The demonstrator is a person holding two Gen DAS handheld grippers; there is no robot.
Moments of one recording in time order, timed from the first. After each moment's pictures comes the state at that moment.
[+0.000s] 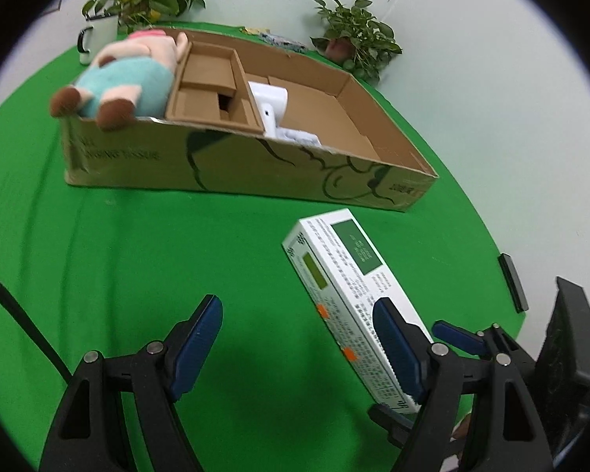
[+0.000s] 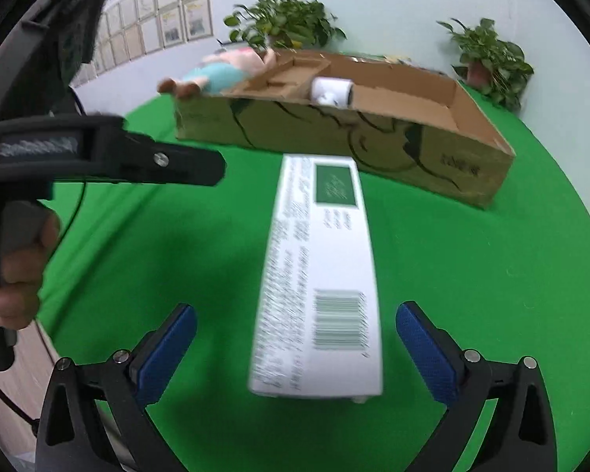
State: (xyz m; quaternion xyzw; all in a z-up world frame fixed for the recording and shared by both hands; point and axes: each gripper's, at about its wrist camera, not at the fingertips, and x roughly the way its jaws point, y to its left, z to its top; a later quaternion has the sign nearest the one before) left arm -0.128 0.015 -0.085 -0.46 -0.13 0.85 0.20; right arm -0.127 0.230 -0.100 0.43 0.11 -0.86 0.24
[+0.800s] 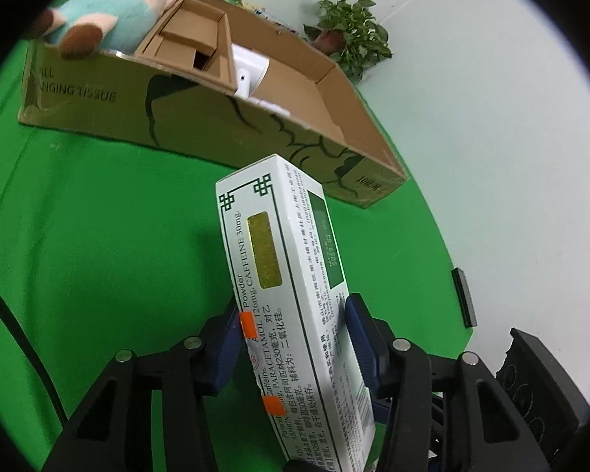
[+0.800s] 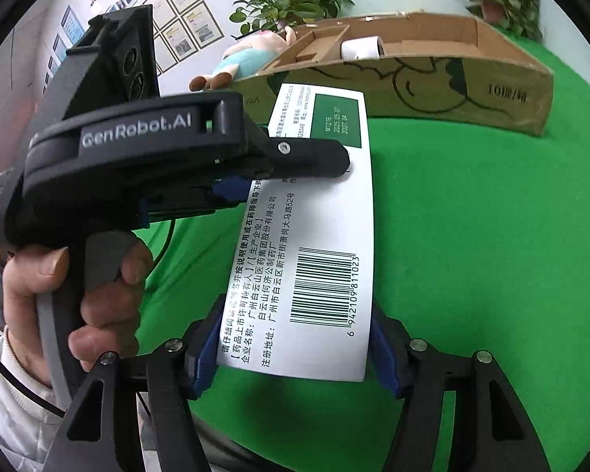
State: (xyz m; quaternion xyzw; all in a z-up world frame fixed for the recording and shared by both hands) left arm -0.134 0.019 -0.101 -0.47 -0.23 0.81 0.26; right arm -0.121 0.213 -0.106 0.47 0.00 -0.82 0.32
